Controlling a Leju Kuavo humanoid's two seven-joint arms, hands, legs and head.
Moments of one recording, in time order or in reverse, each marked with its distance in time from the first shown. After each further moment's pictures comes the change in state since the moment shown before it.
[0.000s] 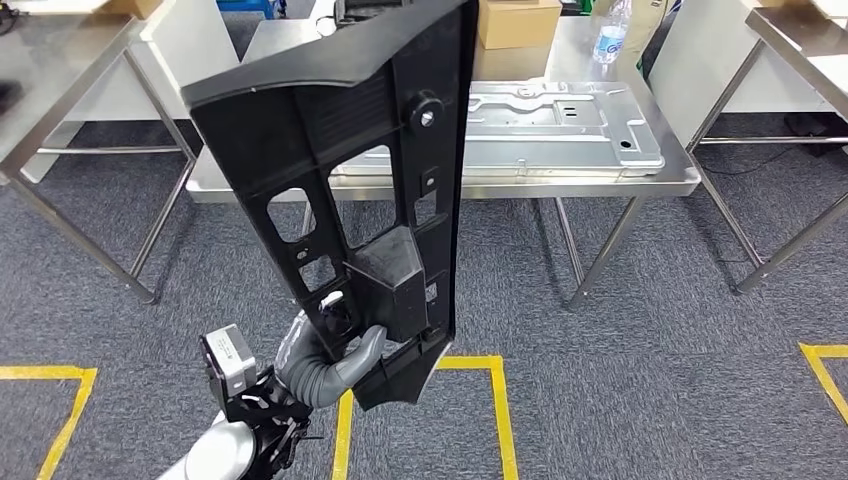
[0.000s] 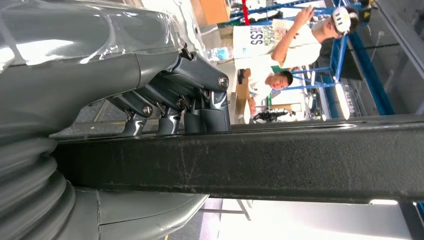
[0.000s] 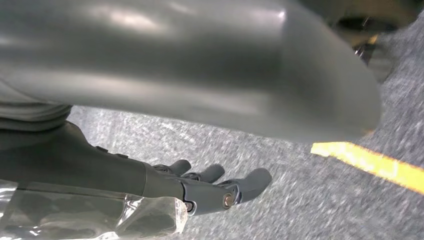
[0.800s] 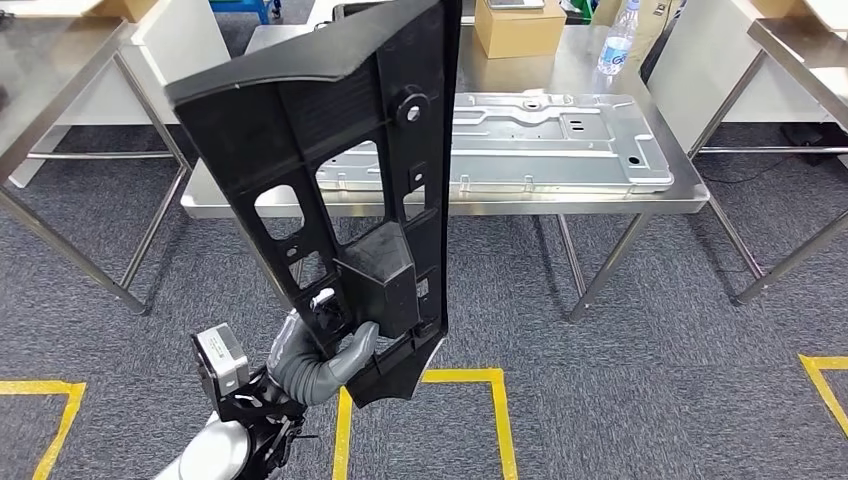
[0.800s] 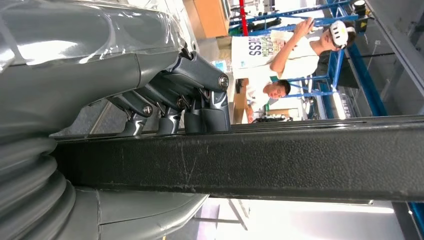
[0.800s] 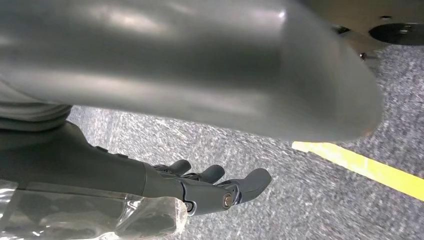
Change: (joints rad) left arm -0.002 0.005 0.005 0.000 0.001 0.000 -0.001; right arm -0.001 -0.001 0.009 0.000 0.003 -0.002 0.002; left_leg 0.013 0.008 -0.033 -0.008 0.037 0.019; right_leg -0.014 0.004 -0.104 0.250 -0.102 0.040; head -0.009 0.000
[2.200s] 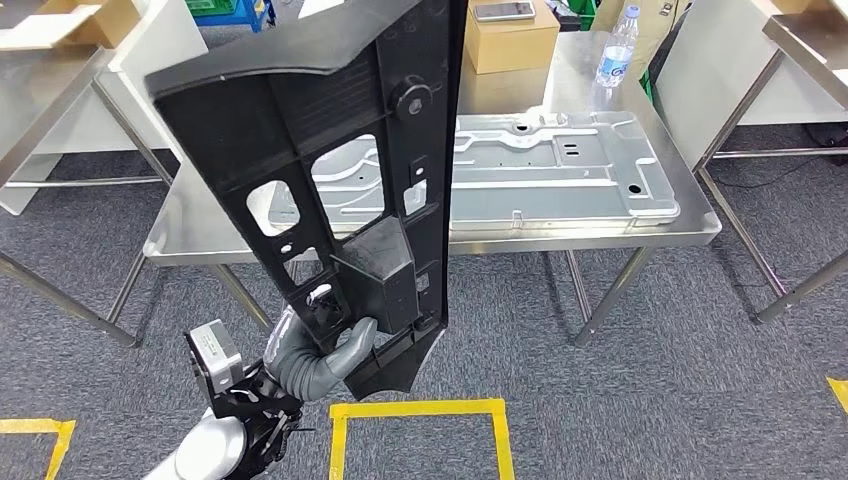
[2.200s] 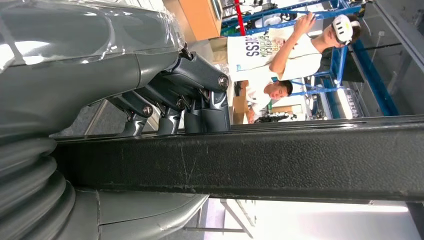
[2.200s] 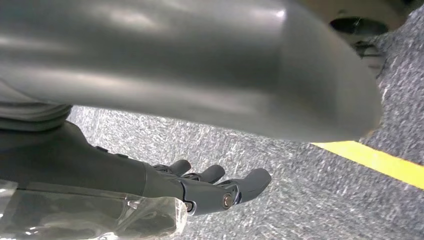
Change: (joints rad) left arm -0.029 0.000 0.000 0.000 0.000 -0.002 0.001; right arm -0.003 0.009 0.001 0.000 0.000 -0.008 -0.005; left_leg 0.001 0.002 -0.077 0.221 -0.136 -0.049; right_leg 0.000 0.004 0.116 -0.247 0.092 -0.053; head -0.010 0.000
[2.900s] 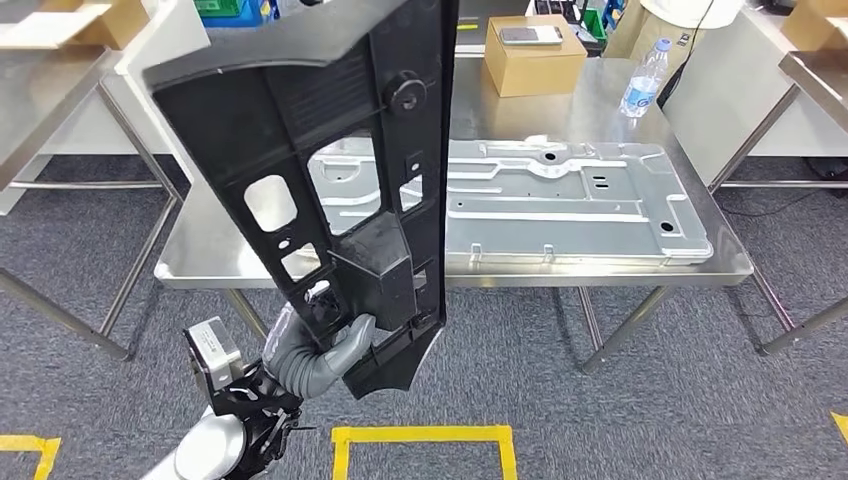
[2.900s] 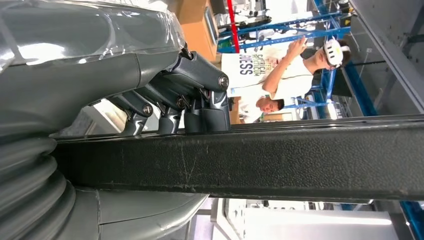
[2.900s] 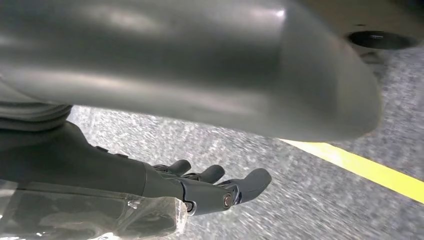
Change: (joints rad) left arm -0.002 0.000 -0.002 0.000 0.006 -0.003 0.000; right arm 0.002 0.006 0.000 0.000 0.001 0.000 0.000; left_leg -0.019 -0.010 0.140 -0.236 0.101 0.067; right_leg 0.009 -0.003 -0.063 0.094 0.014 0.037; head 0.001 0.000
